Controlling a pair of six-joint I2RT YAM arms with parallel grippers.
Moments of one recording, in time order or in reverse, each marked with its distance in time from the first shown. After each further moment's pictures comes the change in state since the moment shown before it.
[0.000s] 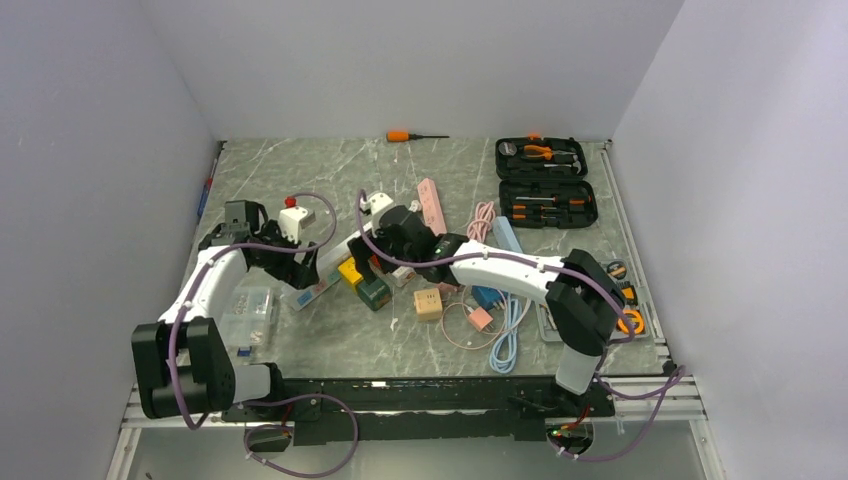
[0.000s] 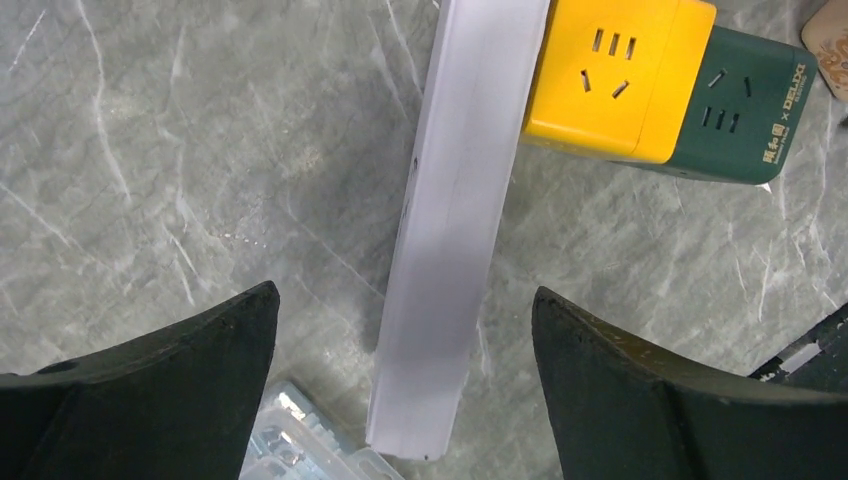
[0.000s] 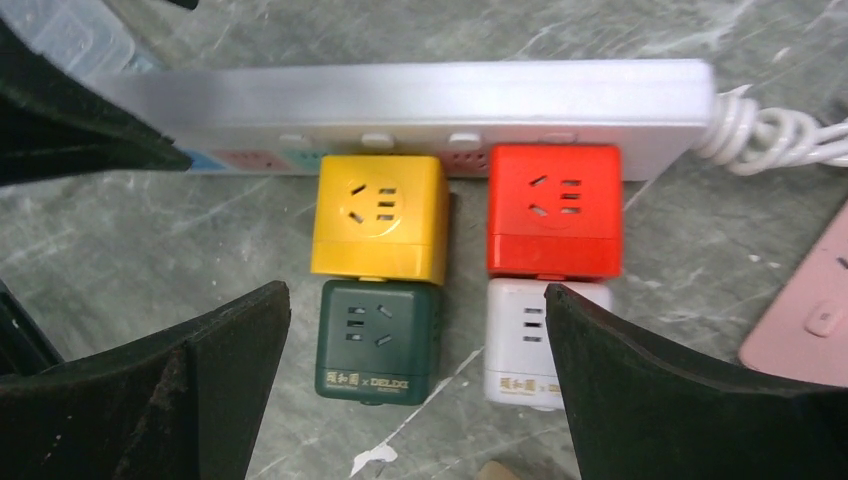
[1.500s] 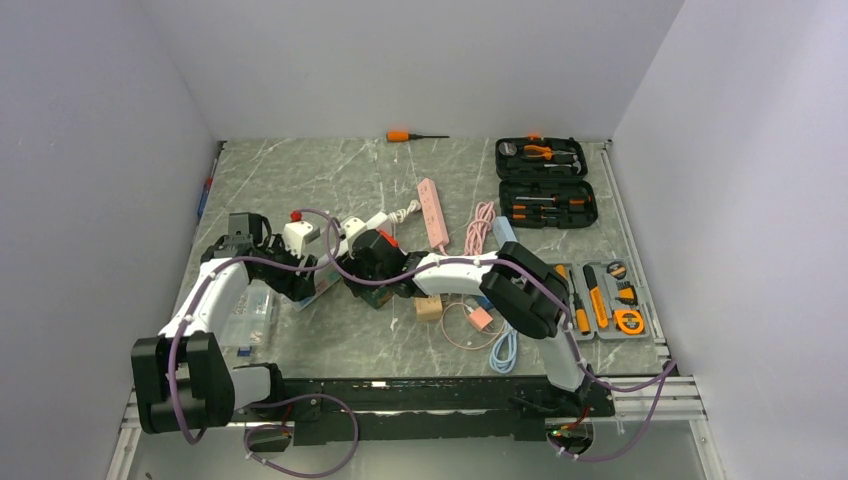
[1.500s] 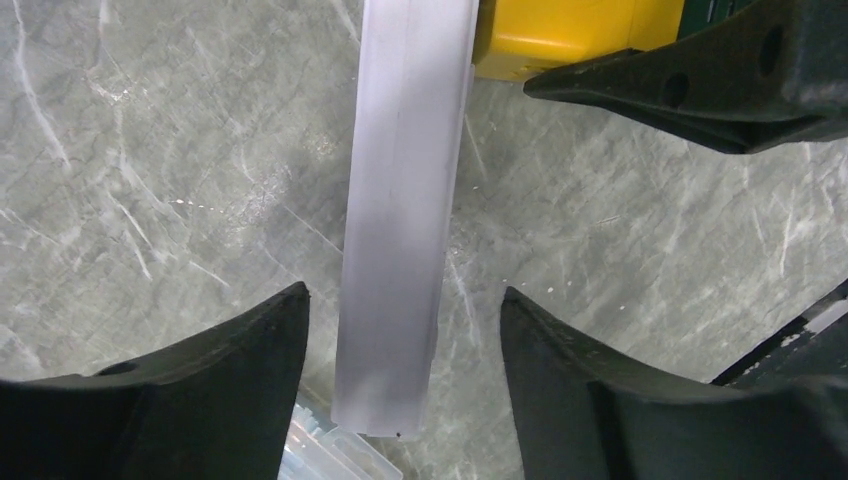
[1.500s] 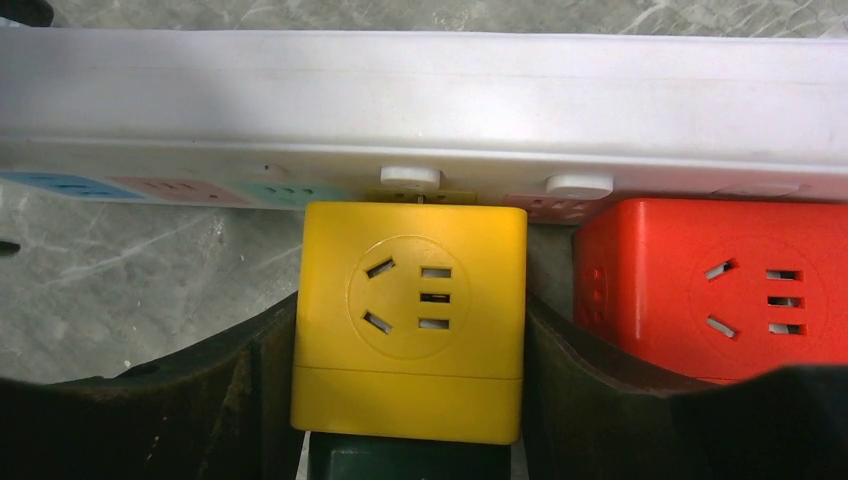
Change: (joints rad) left arm -0.024 -0.064 -0.088 -0.007 -0.024 0.062; right arm 0.075 0.311 0.055 0.206 0.033 -0.034
